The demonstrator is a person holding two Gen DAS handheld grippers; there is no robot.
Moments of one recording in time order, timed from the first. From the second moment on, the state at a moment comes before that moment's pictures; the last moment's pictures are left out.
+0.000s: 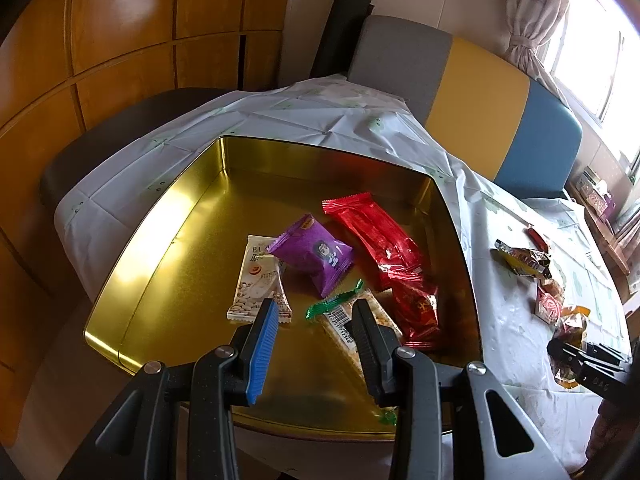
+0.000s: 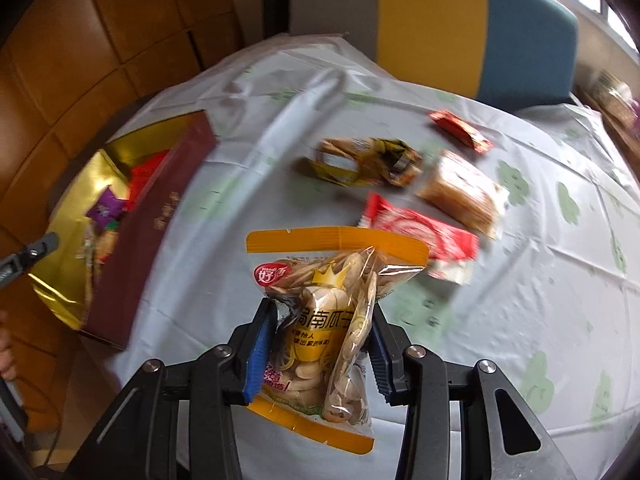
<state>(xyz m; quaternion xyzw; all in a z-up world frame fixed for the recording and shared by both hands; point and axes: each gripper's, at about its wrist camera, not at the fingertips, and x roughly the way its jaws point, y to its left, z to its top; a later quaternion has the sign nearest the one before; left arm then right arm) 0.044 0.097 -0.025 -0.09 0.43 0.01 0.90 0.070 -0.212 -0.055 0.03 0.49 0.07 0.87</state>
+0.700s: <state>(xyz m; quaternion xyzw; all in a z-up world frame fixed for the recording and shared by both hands) 0.044 0.115 -0.027 -0.10 0.42 0.03 0.90 0.117 -0.071 -0.011 -0.06 0.45 0.23 0.86</state>
